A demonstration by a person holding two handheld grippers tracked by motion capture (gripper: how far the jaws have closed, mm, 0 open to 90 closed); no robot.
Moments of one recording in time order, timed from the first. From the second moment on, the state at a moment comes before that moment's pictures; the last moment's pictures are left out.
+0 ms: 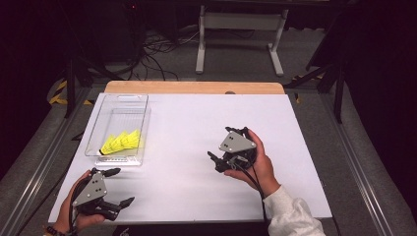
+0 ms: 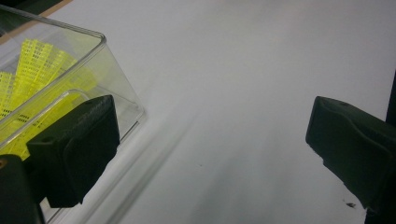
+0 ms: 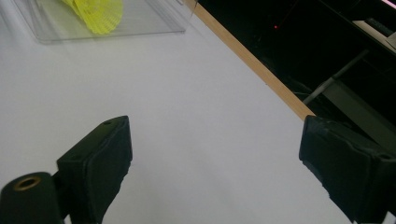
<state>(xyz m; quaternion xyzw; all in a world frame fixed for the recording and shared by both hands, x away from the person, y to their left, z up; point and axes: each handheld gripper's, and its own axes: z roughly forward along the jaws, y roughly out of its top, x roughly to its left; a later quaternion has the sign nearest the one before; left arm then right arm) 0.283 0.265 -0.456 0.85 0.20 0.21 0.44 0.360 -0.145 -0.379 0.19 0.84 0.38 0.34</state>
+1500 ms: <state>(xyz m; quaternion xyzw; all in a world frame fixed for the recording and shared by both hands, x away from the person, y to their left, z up) 0.301 0.247 -0.456 0.85 0.19 0.20 0.44 0.308 -0.233 -0.439 0.23 0.83 0.38 0.32</state>
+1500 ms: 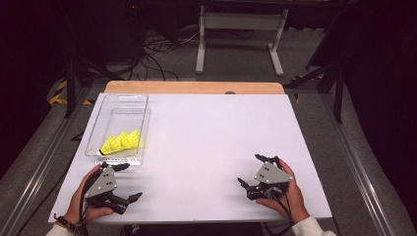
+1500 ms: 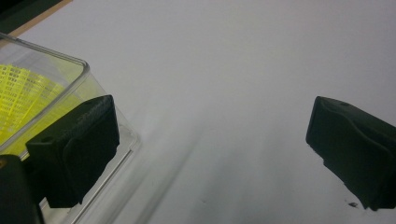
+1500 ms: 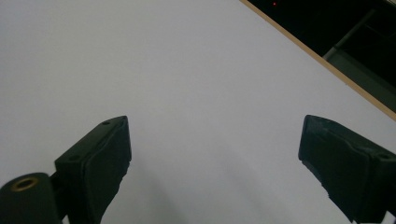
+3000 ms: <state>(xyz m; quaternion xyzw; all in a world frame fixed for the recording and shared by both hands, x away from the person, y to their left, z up) 0.303 0.241 -0.456 0.86 0.17 0.20 0.44 0.292 -0.257 -0.450 0.27 0.80 0.42 0.34</state>
